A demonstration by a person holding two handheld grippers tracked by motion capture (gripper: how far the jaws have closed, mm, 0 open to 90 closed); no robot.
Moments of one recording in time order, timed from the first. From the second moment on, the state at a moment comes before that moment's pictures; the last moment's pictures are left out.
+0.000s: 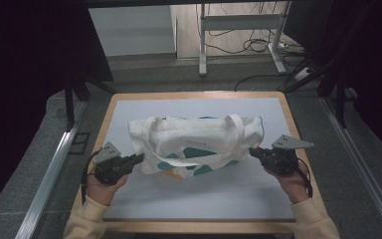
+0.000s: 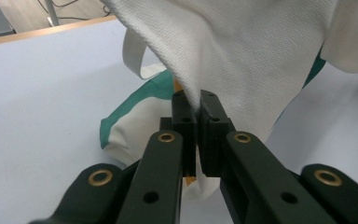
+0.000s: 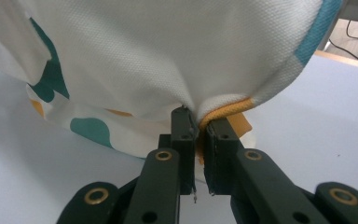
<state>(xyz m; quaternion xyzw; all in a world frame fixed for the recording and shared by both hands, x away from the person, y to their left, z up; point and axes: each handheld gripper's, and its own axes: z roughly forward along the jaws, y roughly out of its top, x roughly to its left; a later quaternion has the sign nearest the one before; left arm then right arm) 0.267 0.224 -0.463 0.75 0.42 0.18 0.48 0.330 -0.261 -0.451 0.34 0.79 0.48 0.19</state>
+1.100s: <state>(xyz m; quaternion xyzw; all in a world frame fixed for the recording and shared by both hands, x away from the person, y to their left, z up) 0.267 0.219 -0.482 0.76 0.42 0.17 0.47 0.331 -0.256 -0.480 0.35 0.80 0.45 0.17</state>
